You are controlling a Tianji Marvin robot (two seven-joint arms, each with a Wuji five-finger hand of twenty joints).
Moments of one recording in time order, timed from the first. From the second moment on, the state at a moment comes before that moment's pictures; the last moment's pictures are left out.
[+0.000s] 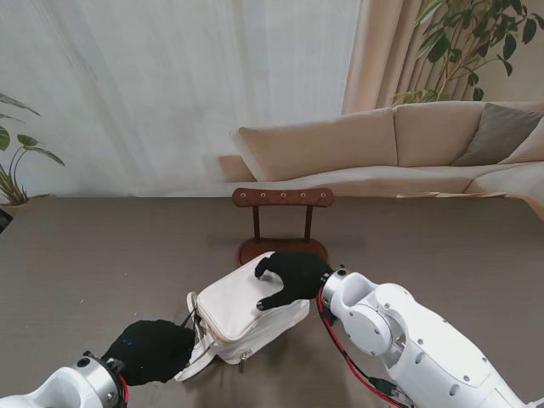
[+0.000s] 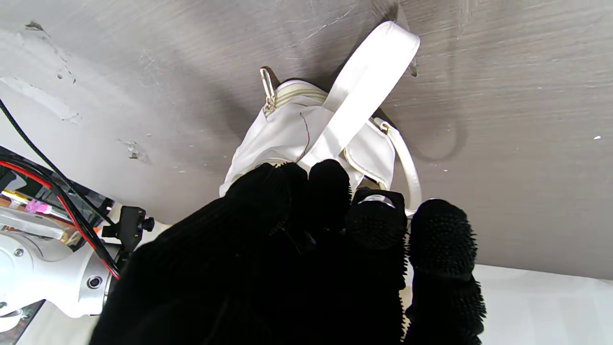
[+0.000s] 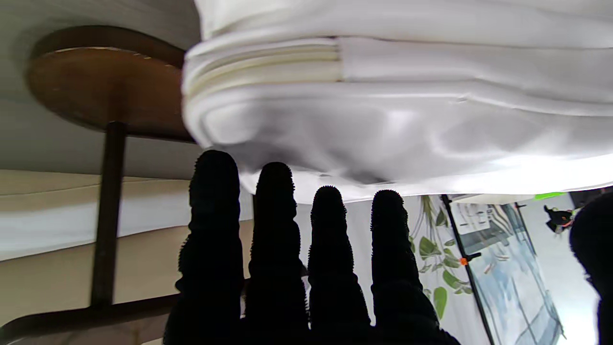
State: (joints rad) left arm 2.25 -1.04 -1.56 -2.35 0.95 -0.02 -0.41; right arm -1.29 -1.06 0.87 -1.60 -0.87 -0.09 0.18; left_hand 0.96 -0.49 0.71 -0.18 0.78 0.22 0.93 0.54 1.10 0.17 0.53 1.06 1.04 0.22 0.92 1.48 0.54 0.34 1.43 0.66; right_hand 0.01 -0.42 0.72 -0.07 0.34 -0.09 0.68 0.28 0.51 0.02 0.53 0.33 0.67 0.10 0.37 0.36 0.56 0.16 0.94 0.51
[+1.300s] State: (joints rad) left arm 1.97 -1.03 -1.39 -2.03 0.85 0.05 -0.35; right arm -1.38 -1.04 0.98 -1.55 -0.80 -0.03 0.21; left_hand 0.96 -0.50 0.71 -0.18 0.79 0.21 0.94 0.55 1.10 0.18 0.54 1.06 1.04 0.22 0.92 1.48 0.54 0.34 1.43 0.66; right_hand 0.11 -0.29 0.64 -0.07 0.46 0.09 0.76 0.33 0.70 0.05 0.56 0.37 0.82 0.17 0.46 0.39 0.58 0.21 0.95 0.51
